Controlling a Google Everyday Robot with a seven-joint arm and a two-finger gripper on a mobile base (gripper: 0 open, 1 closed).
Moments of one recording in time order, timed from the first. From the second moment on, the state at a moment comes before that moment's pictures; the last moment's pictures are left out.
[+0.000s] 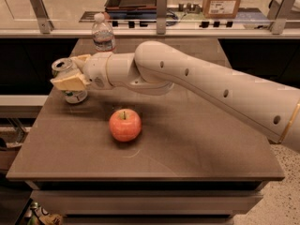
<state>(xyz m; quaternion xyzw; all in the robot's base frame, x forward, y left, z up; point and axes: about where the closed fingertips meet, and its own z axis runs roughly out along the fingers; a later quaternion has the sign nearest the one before) 0.585 0.227 0.899 -0.51 0.58 0.36 0.52</state>
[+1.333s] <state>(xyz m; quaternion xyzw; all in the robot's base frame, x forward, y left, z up) 0.606 0.177 0.909 -0.52 0.61 0.31 0.52</state>
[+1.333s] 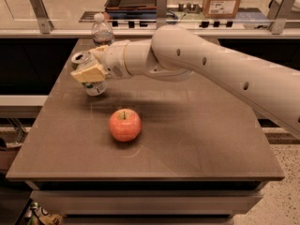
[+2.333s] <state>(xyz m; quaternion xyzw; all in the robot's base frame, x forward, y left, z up) 0.606 0.154 0.911 -0.57 0.66 0.22 0.44</state>
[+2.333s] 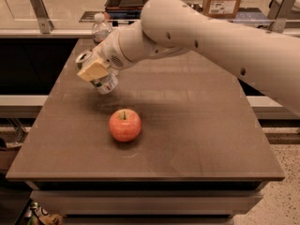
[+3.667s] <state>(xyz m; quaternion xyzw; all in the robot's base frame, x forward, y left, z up) 0.591 0.175 0.899 -0.62 0.70 0.12 0.34</state>
